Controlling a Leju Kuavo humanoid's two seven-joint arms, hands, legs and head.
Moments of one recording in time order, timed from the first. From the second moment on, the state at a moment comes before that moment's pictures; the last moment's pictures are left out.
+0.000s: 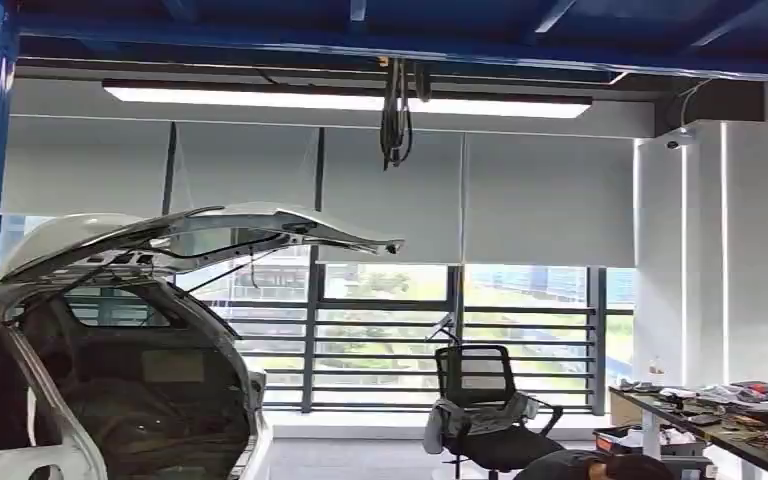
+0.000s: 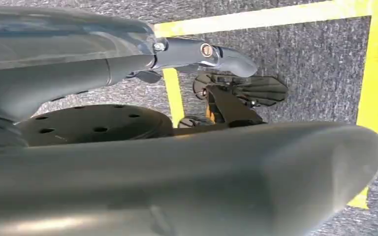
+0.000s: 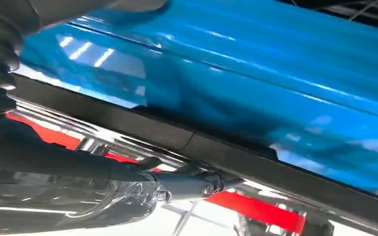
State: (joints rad) left arm -0.10 -0.22 1.31 -0.23 -1.15 -0.02 -0.34; right arm -0.44 -0.49 1.01 -1.52 1.13 0.04 -0.05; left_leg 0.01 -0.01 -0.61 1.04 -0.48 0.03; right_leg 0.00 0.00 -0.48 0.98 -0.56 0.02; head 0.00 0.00
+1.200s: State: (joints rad) left arm -0.10 -0.22 1.31 -0.23 -1.15 -0.01 -0.39; right arm -0.40 -0.49 0.89 -1.62 1.18 0.04 -0.05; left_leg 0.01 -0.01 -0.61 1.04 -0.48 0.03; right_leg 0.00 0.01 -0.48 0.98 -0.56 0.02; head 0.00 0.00
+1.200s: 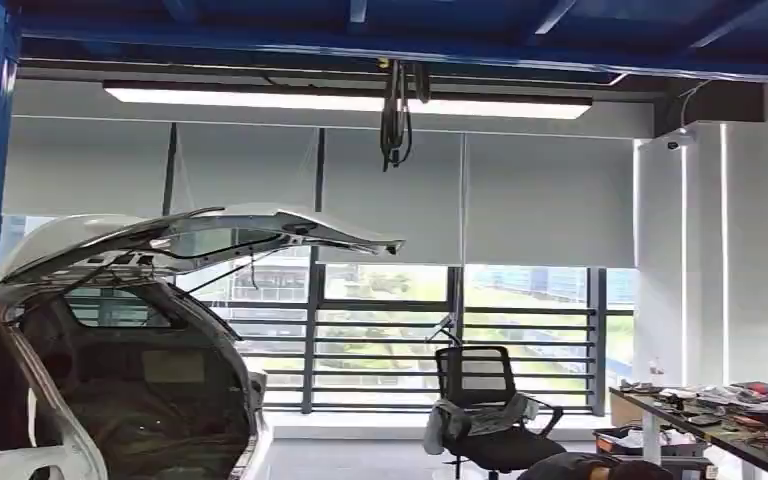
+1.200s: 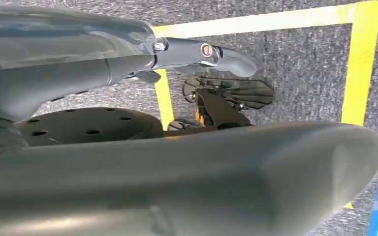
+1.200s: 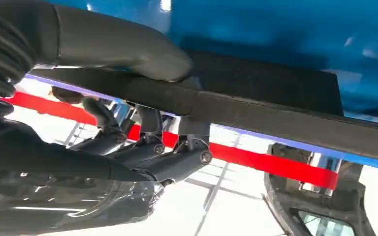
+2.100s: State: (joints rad) left arm -0.10 -0.22 1.30 -0.23 -1.15 -0.02 -0.50; right arm -0.16 -0.41 0.49 -1.89 1.33 -0.12 0.03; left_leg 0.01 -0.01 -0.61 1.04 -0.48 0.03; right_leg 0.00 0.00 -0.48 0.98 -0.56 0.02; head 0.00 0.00
